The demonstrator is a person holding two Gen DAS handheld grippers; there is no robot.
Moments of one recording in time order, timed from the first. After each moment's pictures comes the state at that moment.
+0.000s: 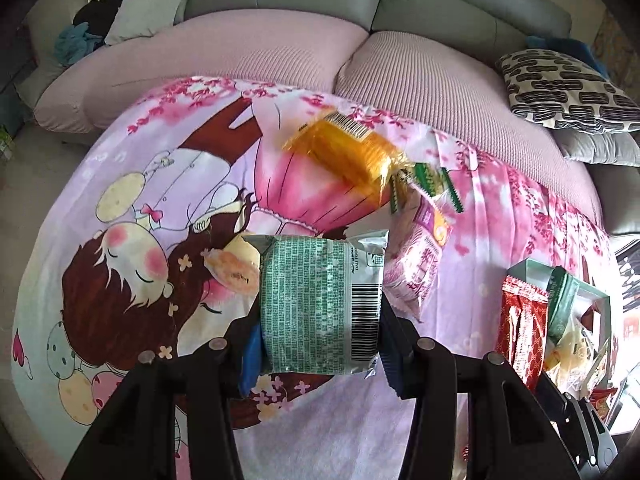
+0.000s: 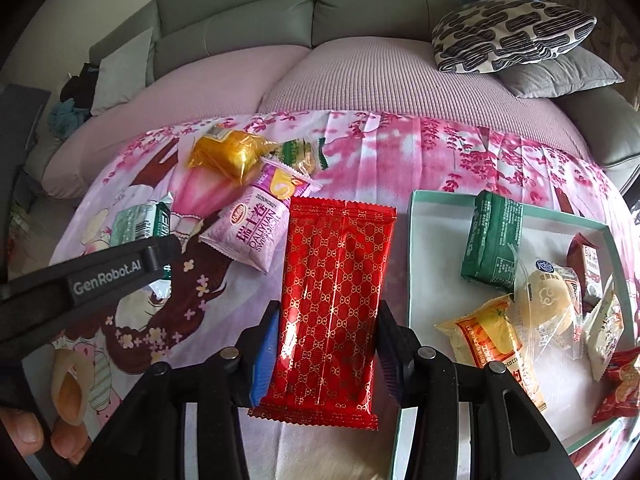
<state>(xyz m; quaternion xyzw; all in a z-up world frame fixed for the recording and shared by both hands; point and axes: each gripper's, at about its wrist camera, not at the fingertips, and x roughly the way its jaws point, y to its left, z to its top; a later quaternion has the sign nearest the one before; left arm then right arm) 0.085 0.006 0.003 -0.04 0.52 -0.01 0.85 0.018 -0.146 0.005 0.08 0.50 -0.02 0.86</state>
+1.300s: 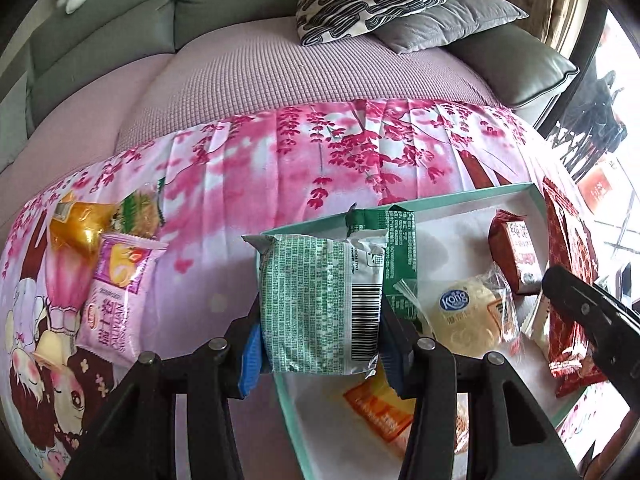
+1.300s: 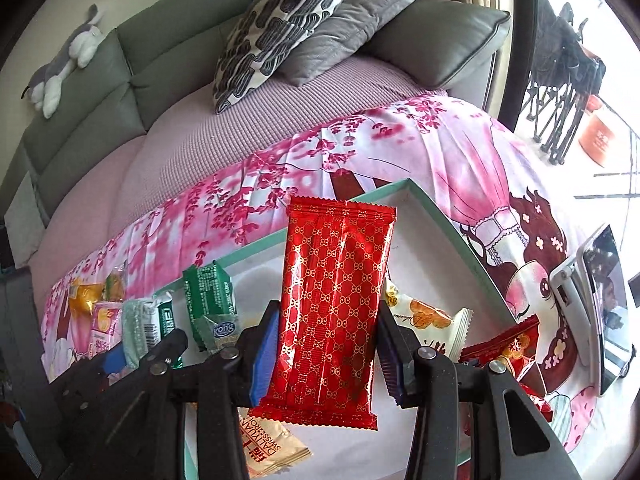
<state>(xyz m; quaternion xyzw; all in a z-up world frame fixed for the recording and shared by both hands) 0.071 -0.210 -0.019 0.12 0.51 -0.21 0.83 -0.037 -0.359 0.022 0.24 0.46 -0.23 0.83</state>
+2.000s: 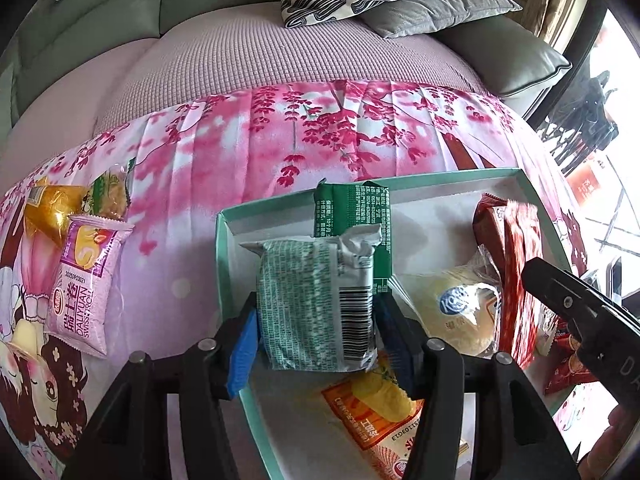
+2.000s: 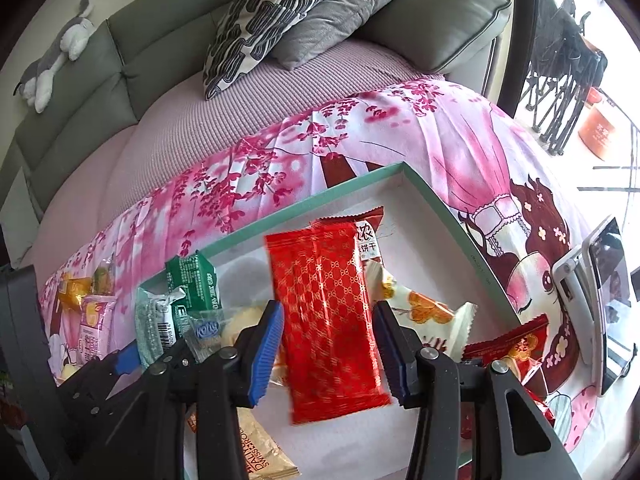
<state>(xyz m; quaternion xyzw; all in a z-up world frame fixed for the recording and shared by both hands) 0.063 -0.218 -0.031 0.10 0.53 -0.23 0.81 -0.035 -0.366 0.011 0.25 0.48 -0.23 0.81</state>
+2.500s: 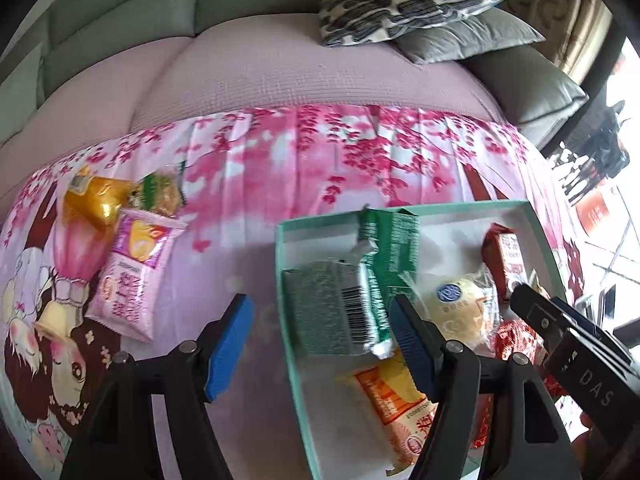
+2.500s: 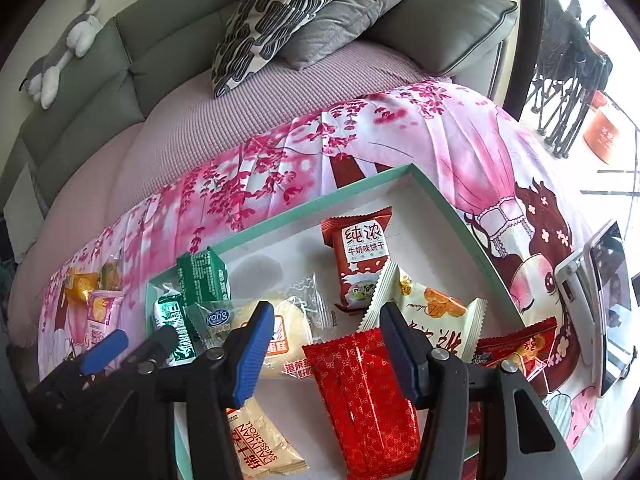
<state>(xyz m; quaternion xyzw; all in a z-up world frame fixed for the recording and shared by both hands) 0.067 -0.187 -0.002 0.07 0.52 -0.18 0.83 -0.033 -0.361 0.015 0.24 0.48 -0.22 0.81</state>
